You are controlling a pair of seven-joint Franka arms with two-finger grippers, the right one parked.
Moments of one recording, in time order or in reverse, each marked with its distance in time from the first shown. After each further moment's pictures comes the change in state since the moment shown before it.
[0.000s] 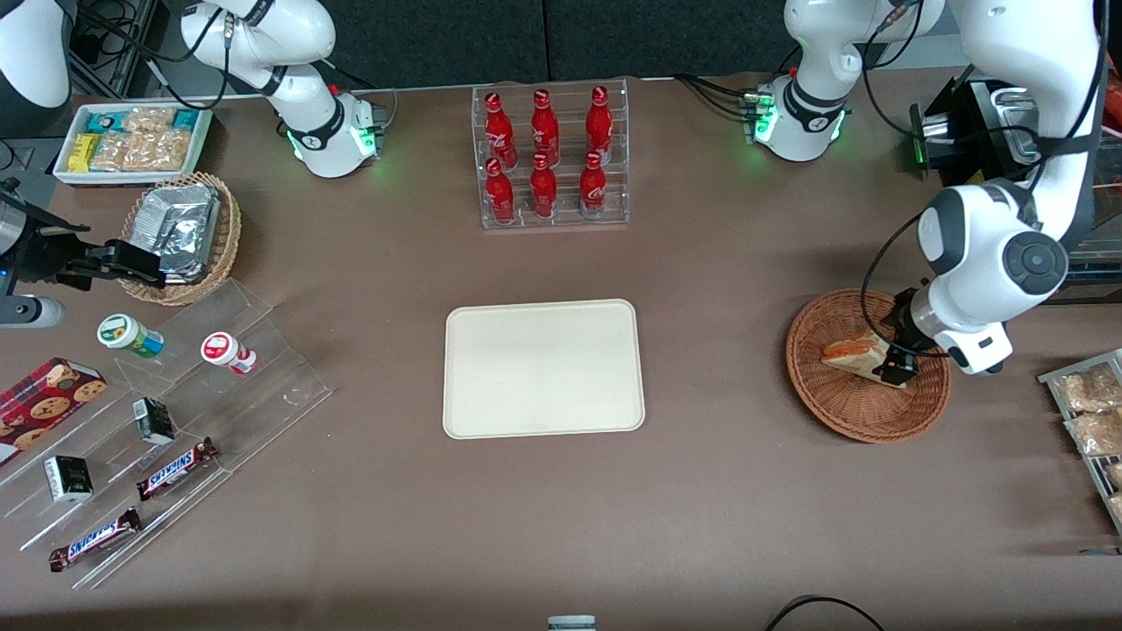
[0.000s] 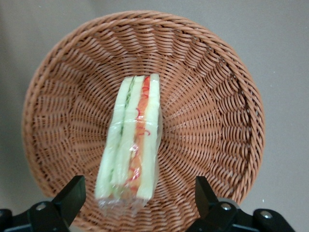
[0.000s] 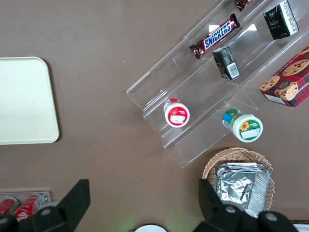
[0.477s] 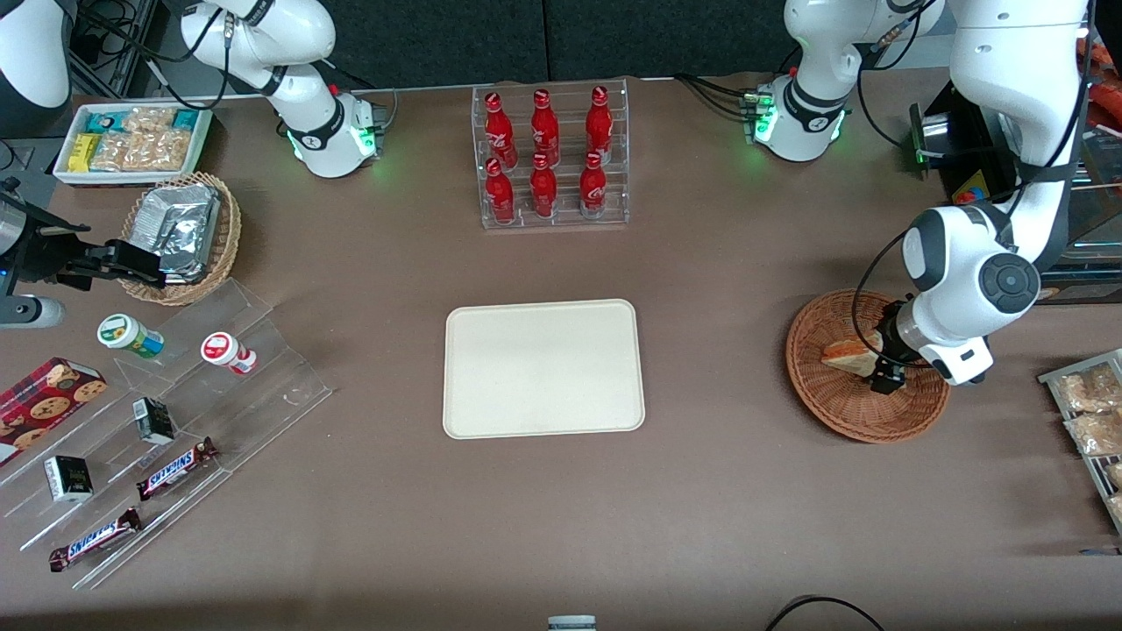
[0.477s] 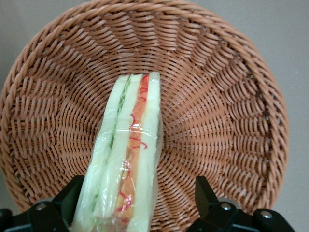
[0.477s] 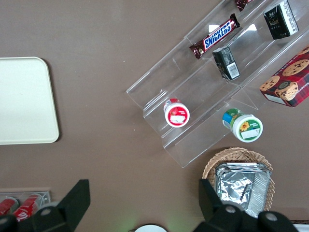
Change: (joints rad) arm 0.000 0.071 0.000 0.000 0.000 0.049 -0.006
